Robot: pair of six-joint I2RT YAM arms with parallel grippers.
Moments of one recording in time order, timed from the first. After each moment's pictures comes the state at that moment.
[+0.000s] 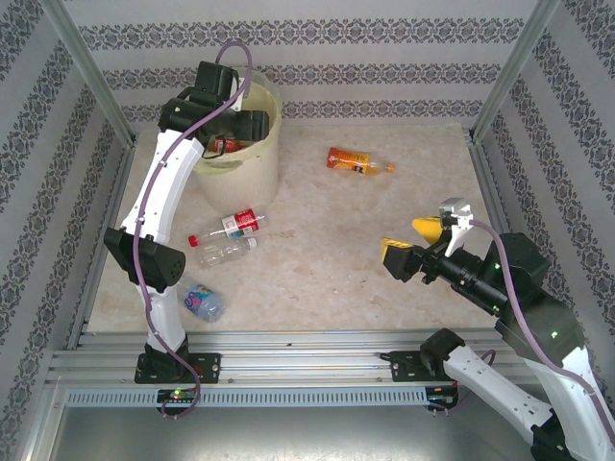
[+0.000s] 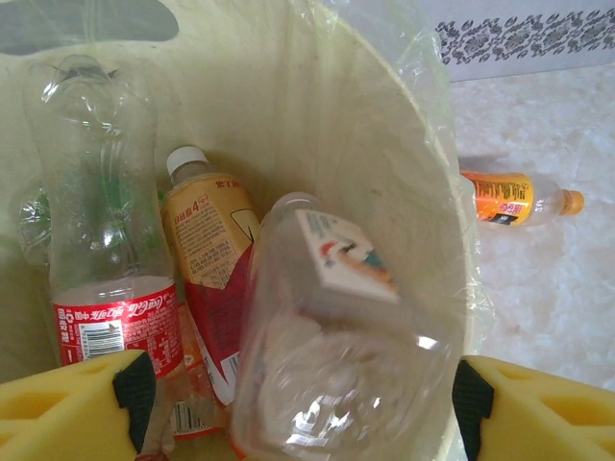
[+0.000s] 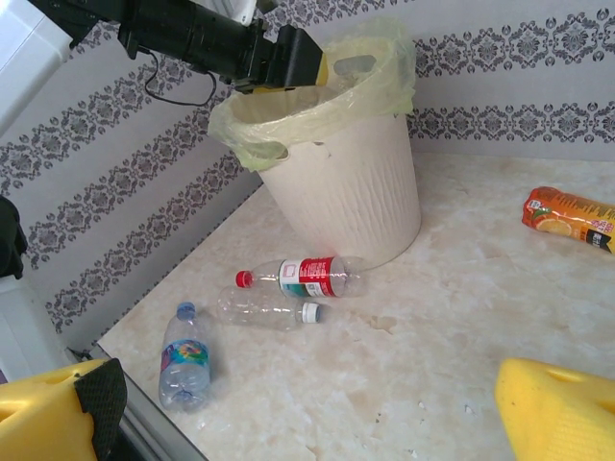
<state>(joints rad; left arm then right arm) -0.27 1.95 2.32 -1.12 0.03 -0.16 0.57 0.55 1.12 -0.79 -0.20 0.34</state>
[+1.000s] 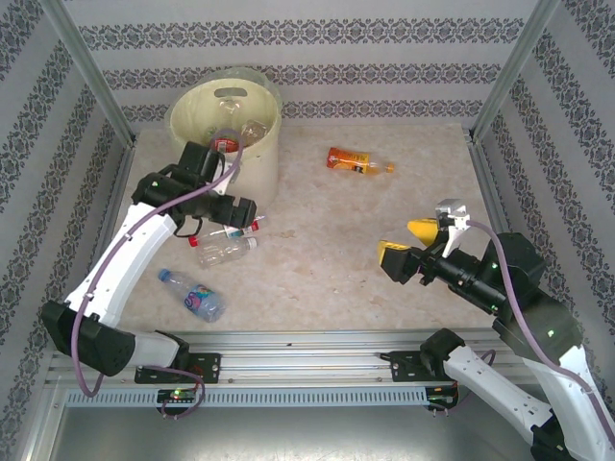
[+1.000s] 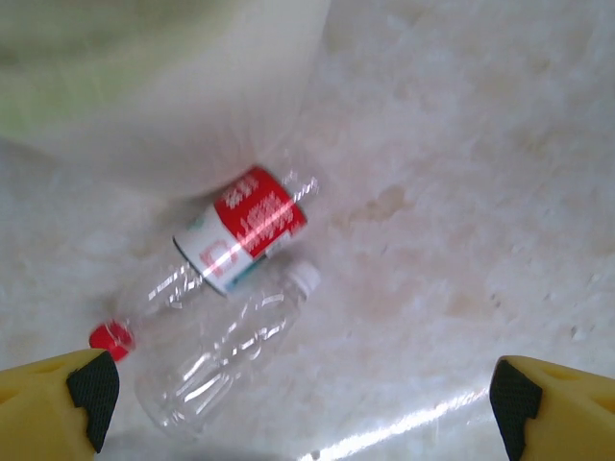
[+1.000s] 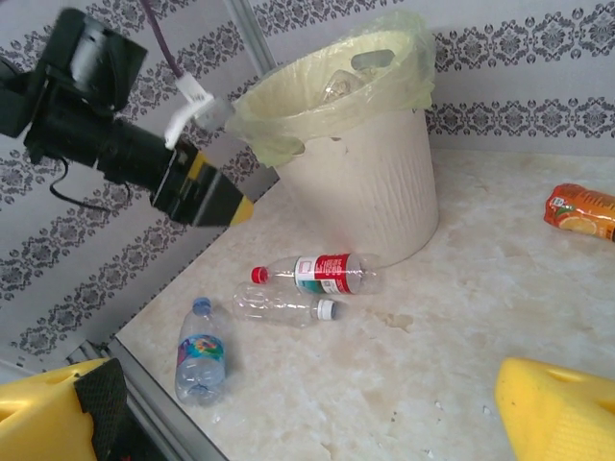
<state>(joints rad) -0.35 1.35 1.43 -1.12 0.03 -0.09 0.57 0.55 1.10 -0.77 -0.25 0.36</state>
